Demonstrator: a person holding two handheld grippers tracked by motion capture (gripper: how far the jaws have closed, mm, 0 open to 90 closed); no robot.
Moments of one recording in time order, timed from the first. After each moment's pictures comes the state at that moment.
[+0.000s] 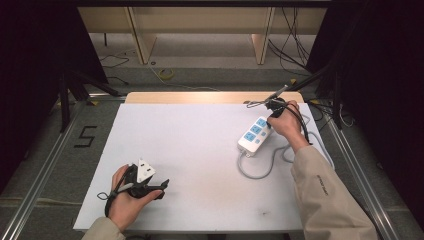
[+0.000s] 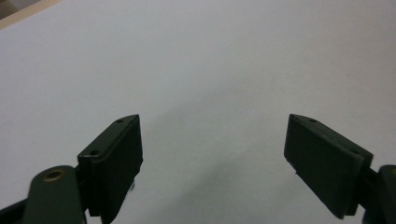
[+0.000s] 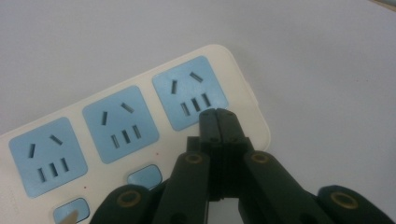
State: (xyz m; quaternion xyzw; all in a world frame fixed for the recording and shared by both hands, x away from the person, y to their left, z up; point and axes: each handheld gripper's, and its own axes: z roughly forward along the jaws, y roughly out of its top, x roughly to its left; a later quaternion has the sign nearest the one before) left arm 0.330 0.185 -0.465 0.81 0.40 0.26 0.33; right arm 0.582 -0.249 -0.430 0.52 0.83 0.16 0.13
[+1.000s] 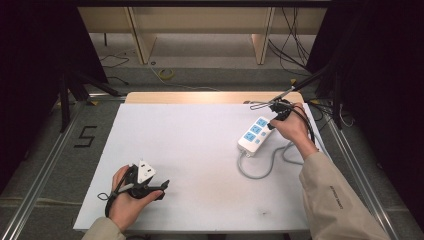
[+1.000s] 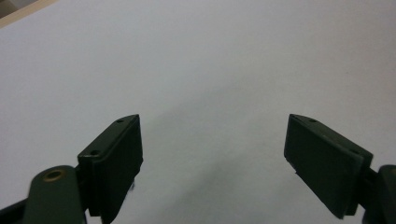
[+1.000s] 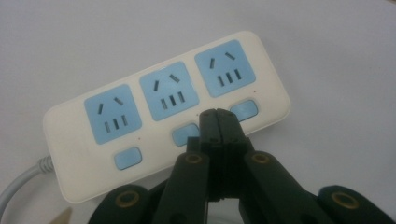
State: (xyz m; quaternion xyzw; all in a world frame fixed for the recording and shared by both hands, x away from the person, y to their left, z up) left arm 0.329 0.184 -0.466 0.81 0.41 0.26 0.33; right arm 0.551 -0.255 -0.410 0.50 0.84 0.20 0.10
